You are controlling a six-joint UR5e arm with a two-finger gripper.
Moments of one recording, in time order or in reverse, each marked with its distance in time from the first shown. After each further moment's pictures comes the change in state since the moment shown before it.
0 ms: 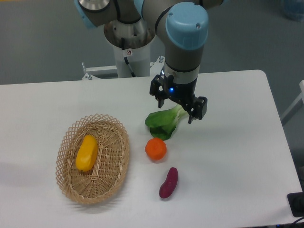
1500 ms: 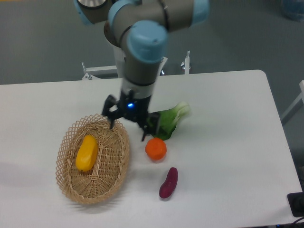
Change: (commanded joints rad) arm -0.236 0.008 -0.334 0.546 -0.222 -0.583
